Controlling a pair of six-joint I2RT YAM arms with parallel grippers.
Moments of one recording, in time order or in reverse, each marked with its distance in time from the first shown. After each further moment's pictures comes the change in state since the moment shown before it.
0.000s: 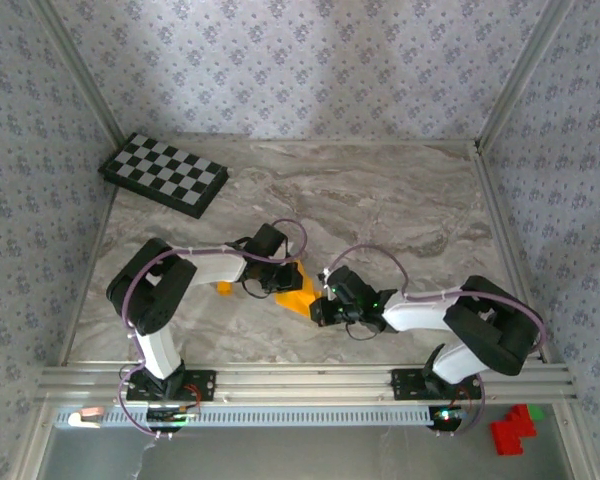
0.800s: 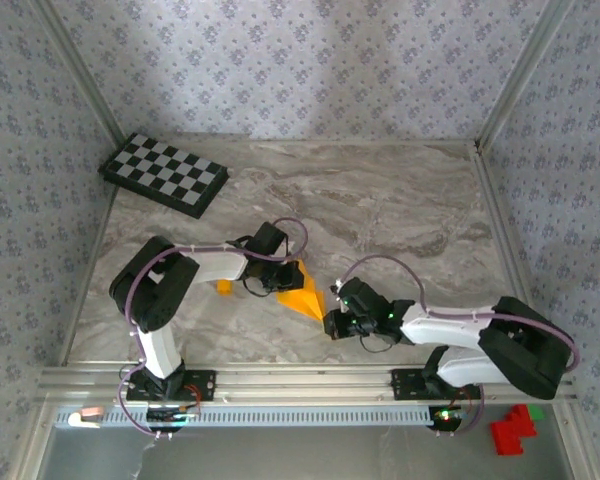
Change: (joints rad) left arm 0.007 0.023 0.018 0.003 0.027 0.000; right arm 0.031 -0.211 -0.095 -0.182 0.013 0.030
